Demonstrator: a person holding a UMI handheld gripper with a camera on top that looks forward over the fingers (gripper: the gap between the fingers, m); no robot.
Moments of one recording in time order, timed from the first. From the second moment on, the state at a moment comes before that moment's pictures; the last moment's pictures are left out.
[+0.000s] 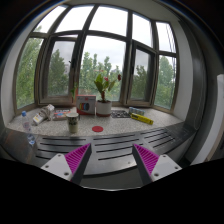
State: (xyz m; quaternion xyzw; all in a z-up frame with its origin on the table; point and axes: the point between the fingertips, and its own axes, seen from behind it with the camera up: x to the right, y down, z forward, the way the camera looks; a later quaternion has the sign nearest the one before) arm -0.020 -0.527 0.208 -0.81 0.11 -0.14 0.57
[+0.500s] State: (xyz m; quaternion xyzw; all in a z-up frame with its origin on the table) arm -0.126 -0.545 0.070 -0.85 0.08 -0.11 0.51
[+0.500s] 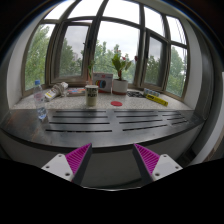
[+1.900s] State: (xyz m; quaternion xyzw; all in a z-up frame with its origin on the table) arm -0.479 -0.206 0.122 -0.75 -0.02 0.05 0.65
